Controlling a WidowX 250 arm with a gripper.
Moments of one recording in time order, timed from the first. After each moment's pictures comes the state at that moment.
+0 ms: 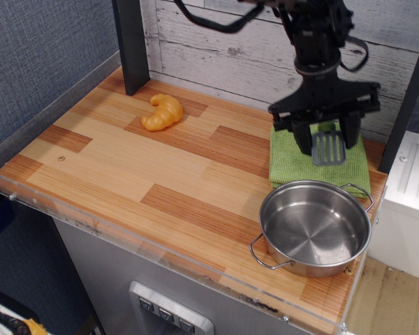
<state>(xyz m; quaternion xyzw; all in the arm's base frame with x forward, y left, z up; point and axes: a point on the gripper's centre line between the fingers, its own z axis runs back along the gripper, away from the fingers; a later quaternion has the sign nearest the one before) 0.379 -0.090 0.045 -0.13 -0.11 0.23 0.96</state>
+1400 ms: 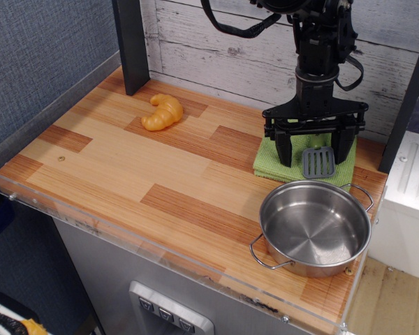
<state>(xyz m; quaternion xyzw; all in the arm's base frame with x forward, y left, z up) 0.382 -0.073 0.022 -0.05 -0.04 0.23 0.97</state>
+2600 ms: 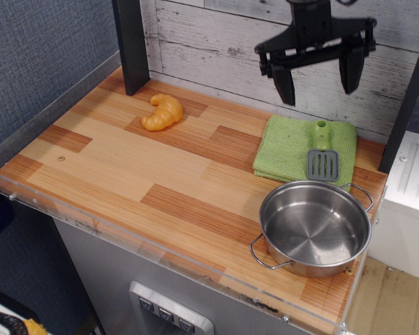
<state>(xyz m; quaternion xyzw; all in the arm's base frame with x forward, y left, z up) 0.378 -0.065 0.115 -0.12 -0.11 0.24 0.96</state>
